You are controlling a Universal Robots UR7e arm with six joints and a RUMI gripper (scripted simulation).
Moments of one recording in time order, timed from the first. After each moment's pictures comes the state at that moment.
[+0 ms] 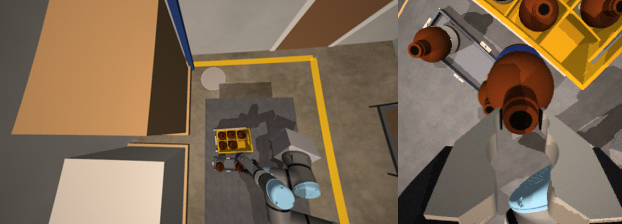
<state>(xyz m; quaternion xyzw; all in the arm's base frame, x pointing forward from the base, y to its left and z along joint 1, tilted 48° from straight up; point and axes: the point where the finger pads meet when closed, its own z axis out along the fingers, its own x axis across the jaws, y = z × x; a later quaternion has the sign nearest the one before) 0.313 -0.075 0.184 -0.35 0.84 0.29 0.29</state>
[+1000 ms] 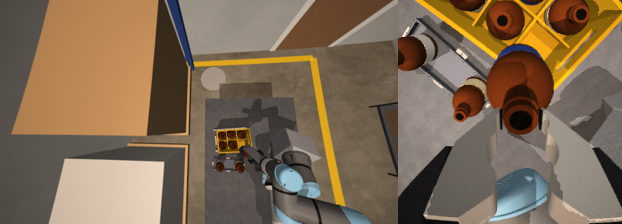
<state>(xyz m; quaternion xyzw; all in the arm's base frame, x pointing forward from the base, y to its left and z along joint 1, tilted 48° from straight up) 0.288 -0.111 0.137 -0.35 0.84 0.29 0.29</state>
